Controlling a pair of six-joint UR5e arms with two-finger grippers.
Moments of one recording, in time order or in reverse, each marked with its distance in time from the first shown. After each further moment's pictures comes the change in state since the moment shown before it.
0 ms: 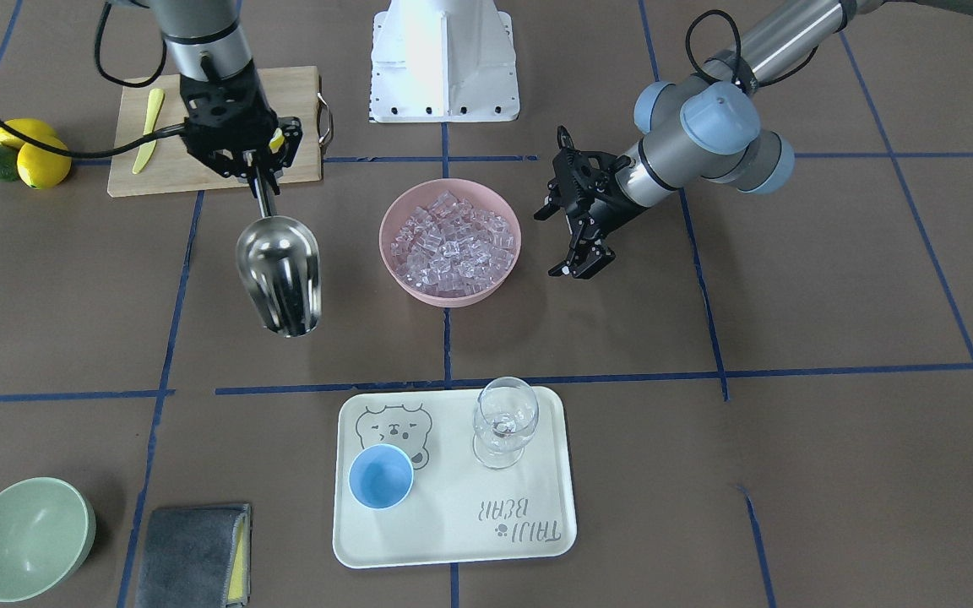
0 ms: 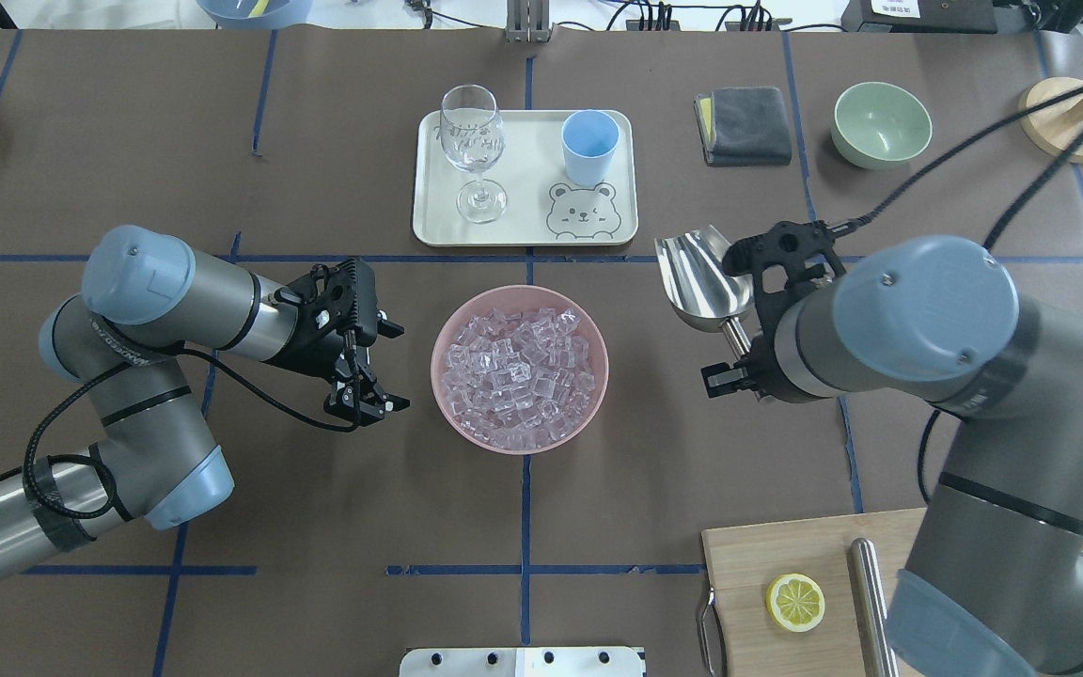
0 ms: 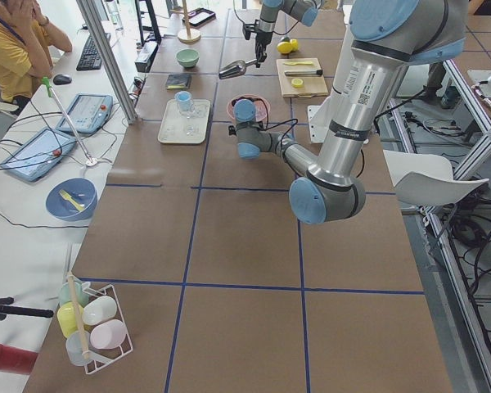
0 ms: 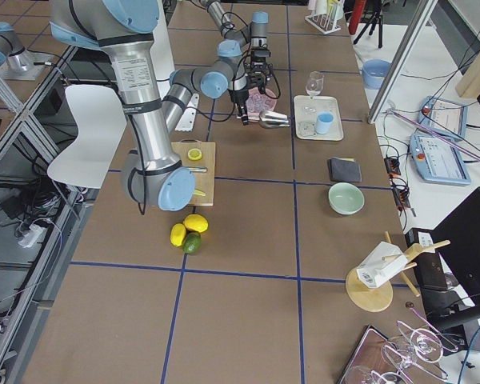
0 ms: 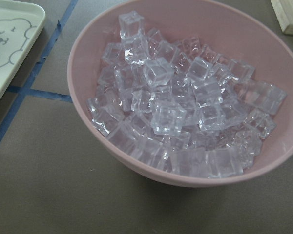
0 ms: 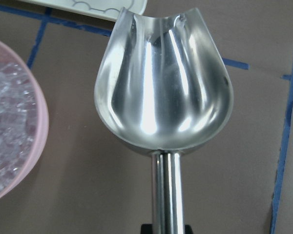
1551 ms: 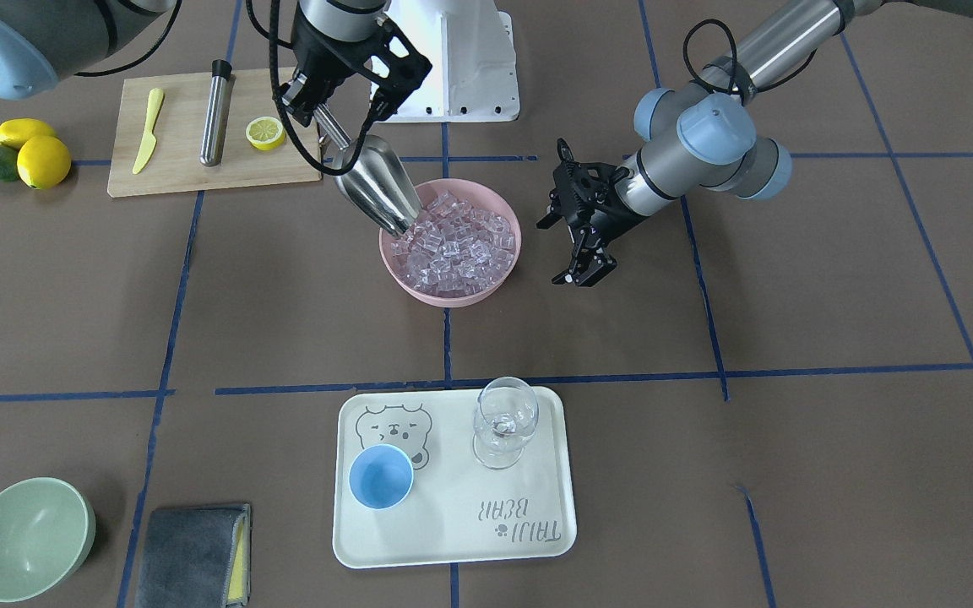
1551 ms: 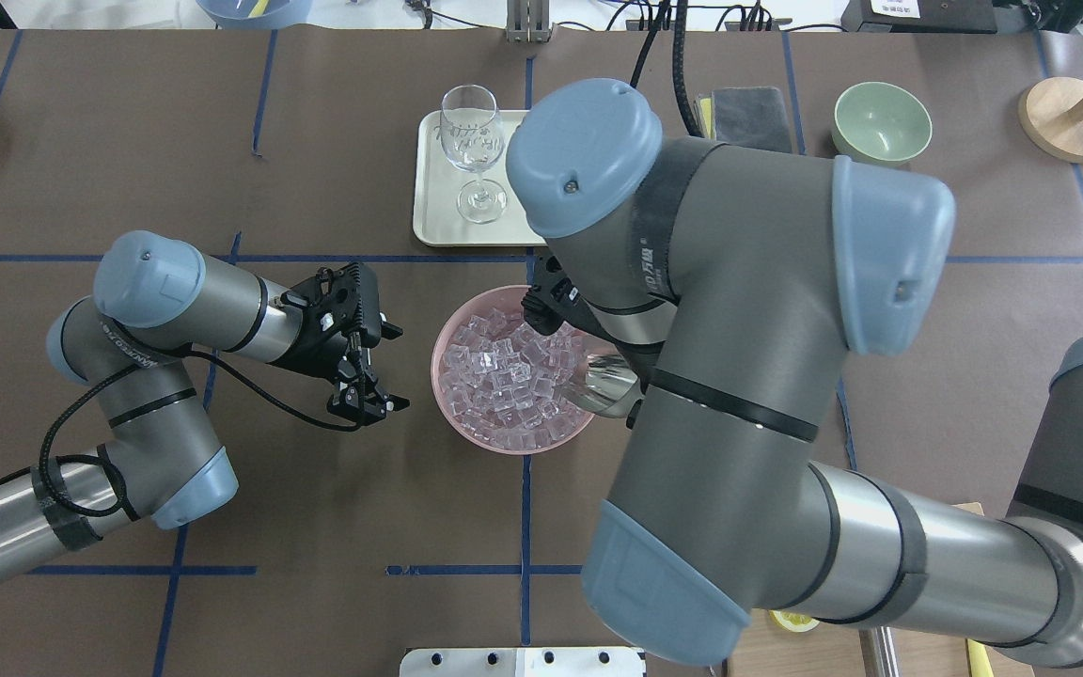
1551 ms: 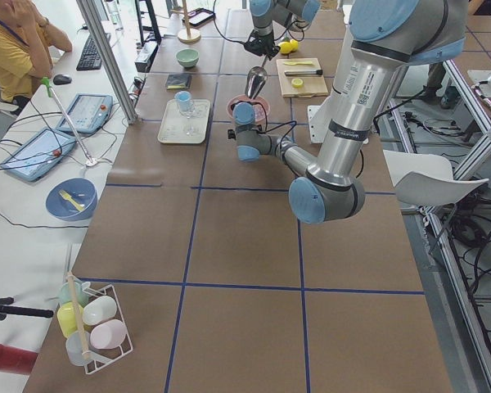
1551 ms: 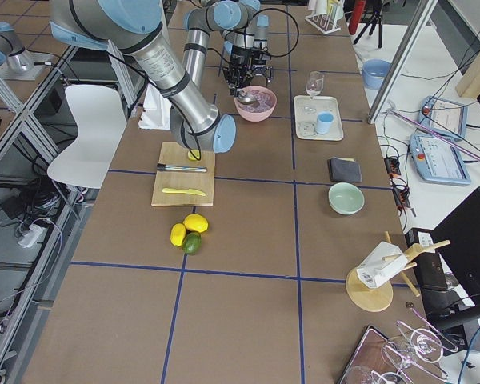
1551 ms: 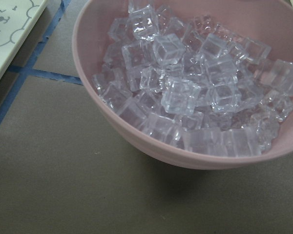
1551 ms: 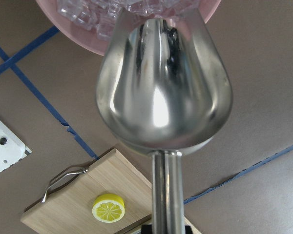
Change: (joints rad) left arm 0.006 -0.012 0.032 -0.001 0.015 0.000; right arm 0.001 0.506 -0.254 -0.756 0.133 -0.859
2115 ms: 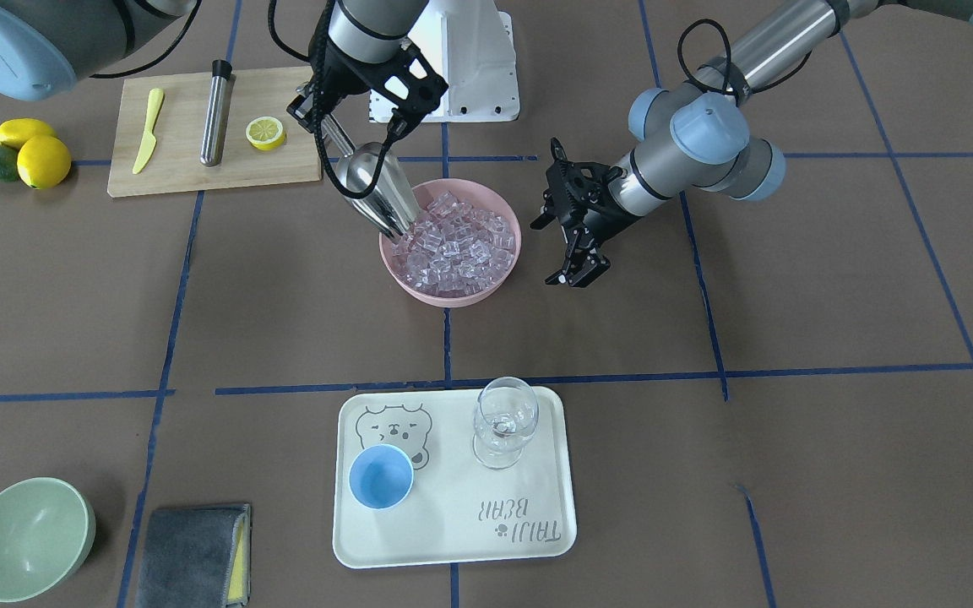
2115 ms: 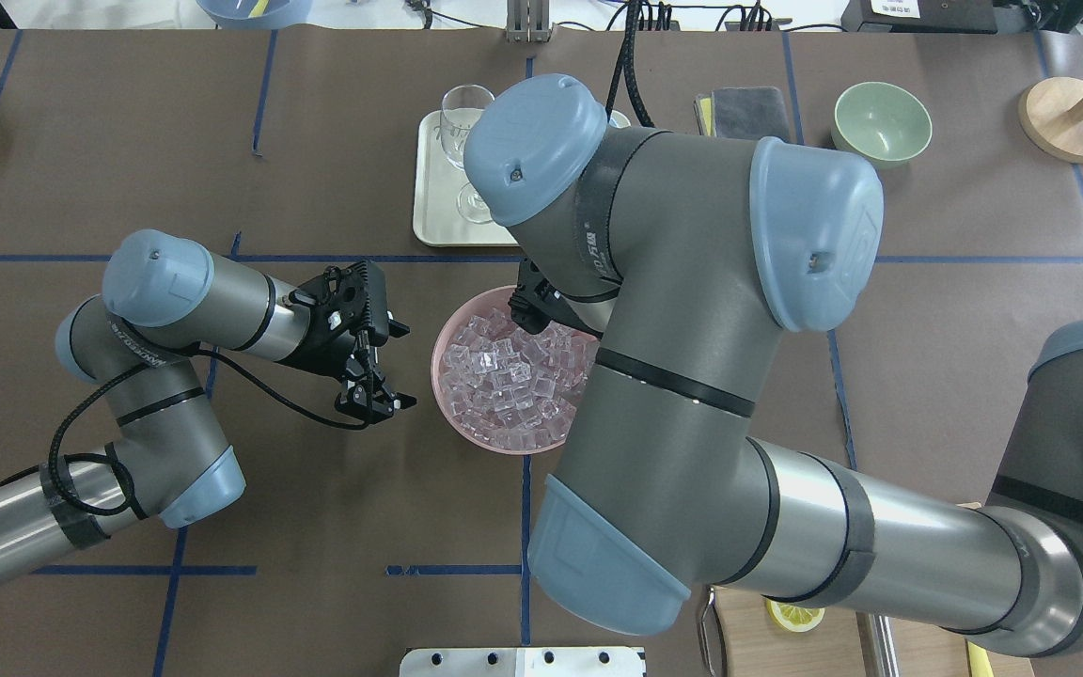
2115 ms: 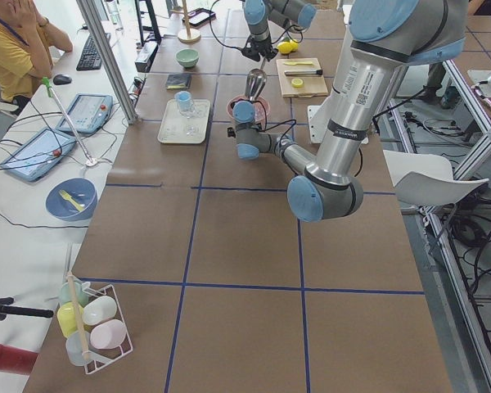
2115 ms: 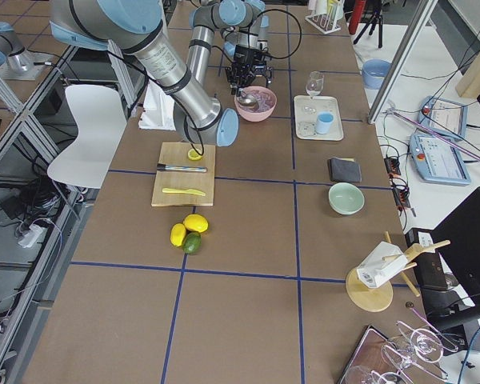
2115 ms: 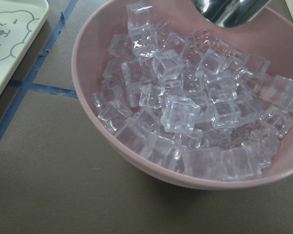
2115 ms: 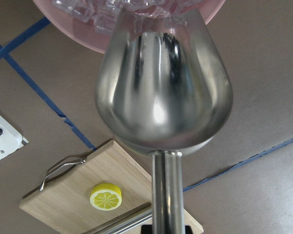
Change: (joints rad) left arm 0.004 -0.011 0.009 0.000 0.010 -0.001; right arm 0.000 0.048 -0.076 -0.052 -0.005 -0.046
